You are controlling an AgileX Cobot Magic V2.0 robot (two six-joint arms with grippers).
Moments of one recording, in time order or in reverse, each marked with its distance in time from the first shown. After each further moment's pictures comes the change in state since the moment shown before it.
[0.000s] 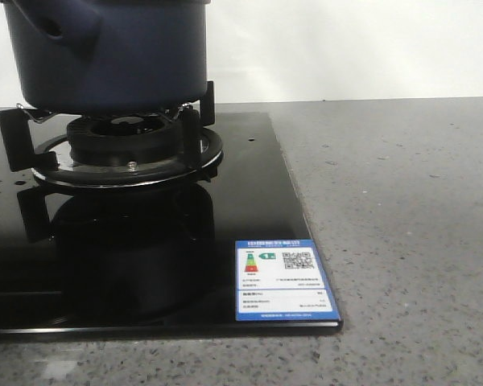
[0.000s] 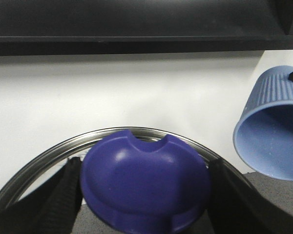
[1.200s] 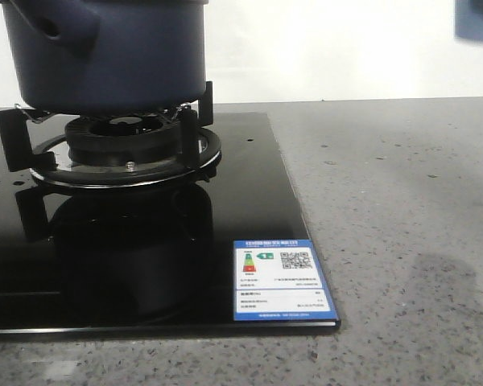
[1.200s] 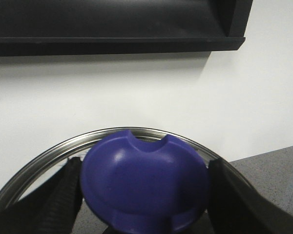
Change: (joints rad) left arm -0.119 -0.009 0.000 -0.018 0.000 0.000; right arm -0.484 -0.655 0.950 0.559 -0.279 1.098
